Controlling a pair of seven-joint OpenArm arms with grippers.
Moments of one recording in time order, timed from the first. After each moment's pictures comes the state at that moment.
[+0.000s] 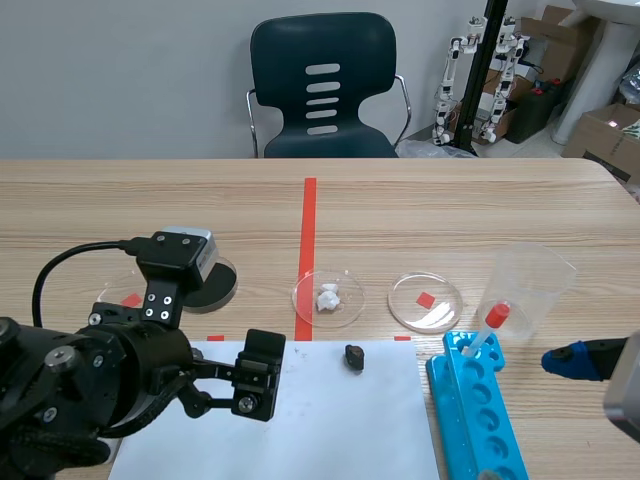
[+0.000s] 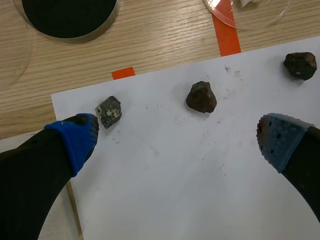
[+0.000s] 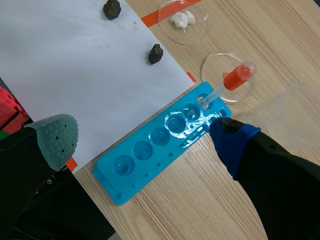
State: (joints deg) left arm 13.5 -23.0 28.5 104.2 -19.7 18.5 36.4; right arm -59.0 23.3 14.9 122.2 -12.6 35.9 10.3
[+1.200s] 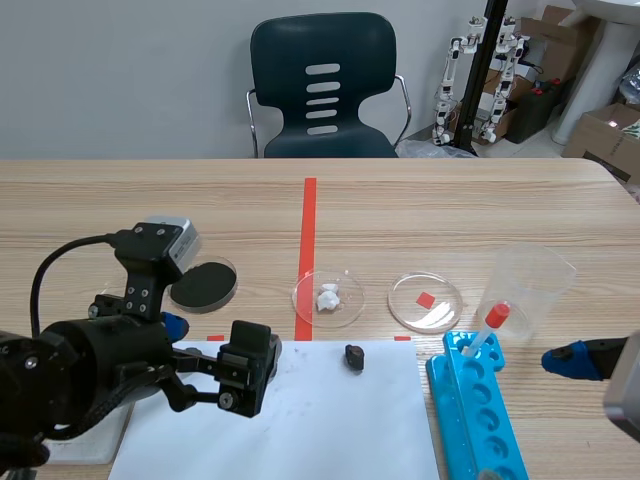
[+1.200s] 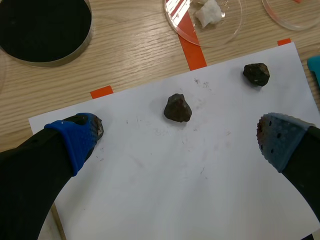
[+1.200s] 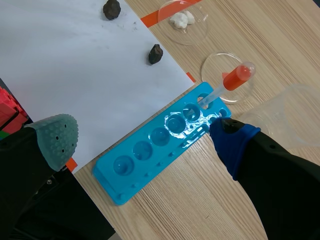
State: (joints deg) left arm 17.9 -23.0 19.6 104.2 -26.5 2.2 29.7; right arm -59.0 23.3 14.9 122.2 -12.6 35.9 10.3
